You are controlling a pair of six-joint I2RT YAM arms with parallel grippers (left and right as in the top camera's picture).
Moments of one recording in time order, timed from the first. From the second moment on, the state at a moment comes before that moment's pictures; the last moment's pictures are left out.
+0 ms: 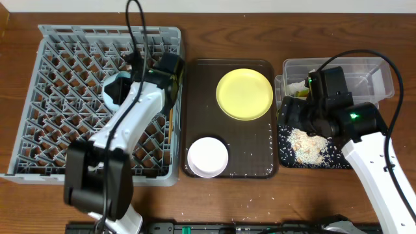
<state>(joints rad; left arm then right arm) -0.29 1.79 1.32 -1.03 -1.19 -0.36 0.26 1.30 1.18 -1.01 -0.07 0.54</state>
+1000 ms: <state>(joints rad) -0.32 1.84 1.32 -1.13 -1.33 -0.43 0.26 1.30 1.18 -0.98 -0.07 0.54</state>
